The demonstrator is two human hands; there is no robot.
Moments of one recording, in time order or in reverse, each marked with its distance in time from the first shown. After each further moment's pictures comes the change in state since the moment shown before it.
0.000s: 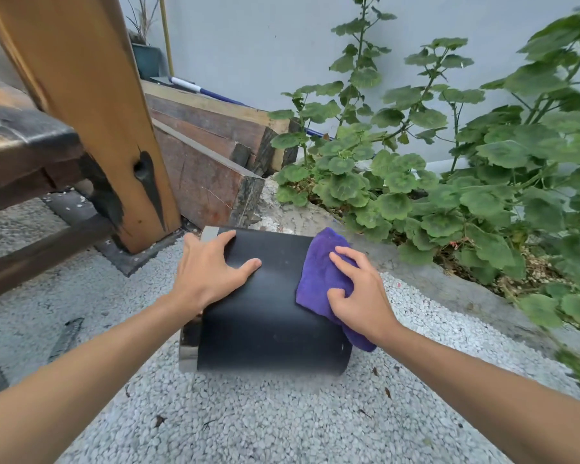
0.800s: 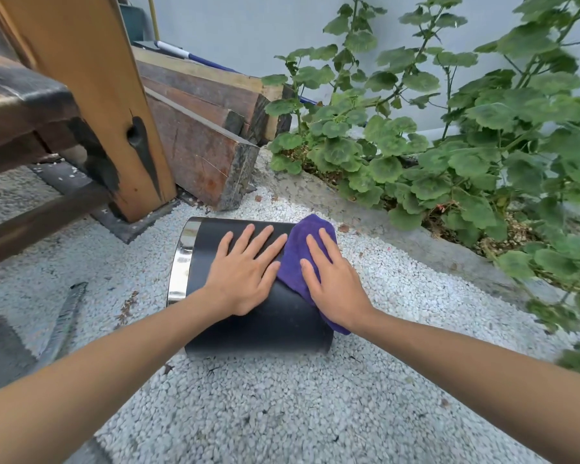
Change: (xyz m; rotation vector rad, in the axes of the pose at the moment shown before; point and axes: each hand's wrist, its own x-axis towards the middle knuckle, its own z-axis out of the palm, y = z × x) left_hand -0.066 0.008 0.046 0.450 -0.177 0.482; right_hand -0.045 -0.008 0.031 -0.257 -0.158 -0.023
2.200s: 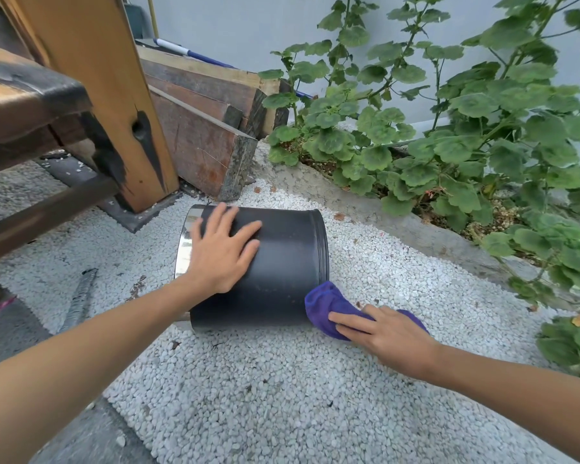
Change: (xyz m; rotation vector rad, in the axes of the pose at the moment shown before) left_hand -0.022 -0.022 -0.011 -0.061 0.156 -0.132; right_hand -0.122 0.079 -0.041 -0.631 -0.294 -0.607
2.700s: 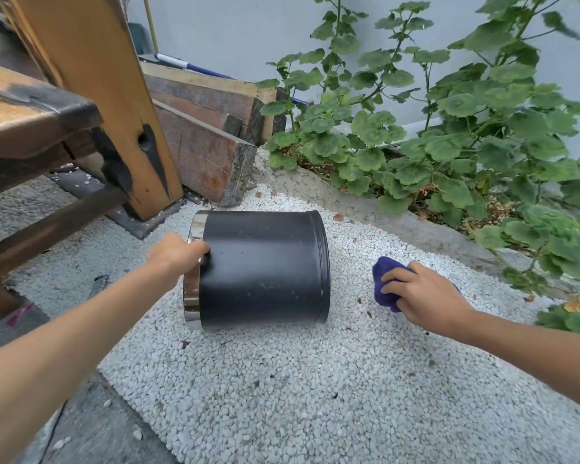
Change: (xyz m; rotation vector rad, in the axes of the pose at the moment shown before) left_hand -0.009 -0.042 -0.048 -0.608 -0.153 -0.847; right_hand -0.020 0.048 -0.032 0.121 0.092 0.398
